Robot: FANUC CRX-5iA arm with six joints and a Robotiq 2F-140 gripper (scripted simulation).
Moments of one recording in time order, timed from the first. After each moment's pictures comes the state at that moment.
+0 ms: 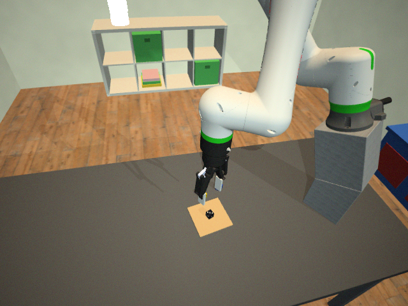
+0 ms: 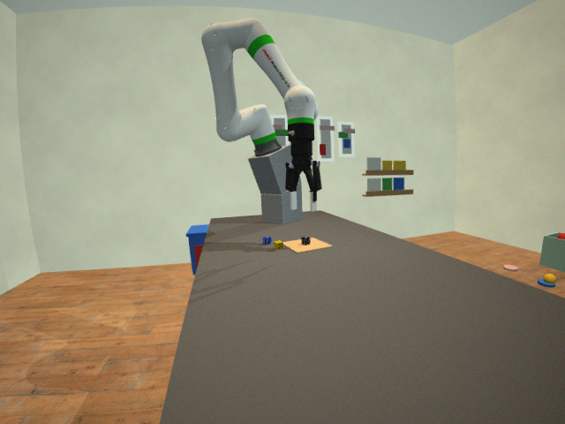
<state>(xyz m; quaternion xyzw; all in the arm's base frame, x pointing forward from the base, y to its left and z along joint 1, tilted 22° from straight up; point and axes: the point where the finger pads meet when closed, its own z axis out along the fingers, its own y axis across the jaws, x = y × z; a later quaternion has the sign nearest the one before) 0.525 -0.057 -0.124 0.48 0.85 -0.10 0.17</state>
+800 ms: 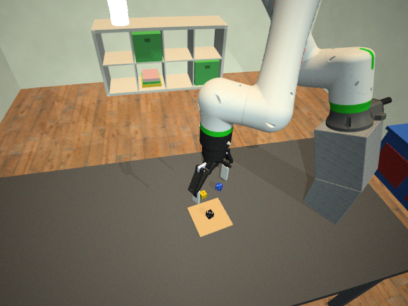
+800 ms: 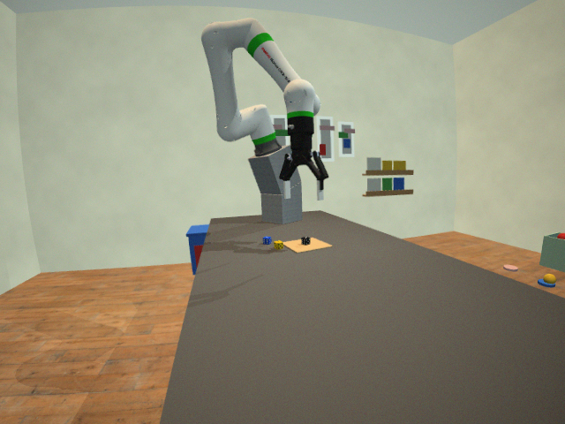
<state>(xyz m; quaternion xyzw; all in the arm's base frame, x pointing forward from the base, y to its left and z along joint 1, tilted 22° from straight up) 0.521 -0.050 -0.104 0.48 0.86 -0.10 0.16</state>
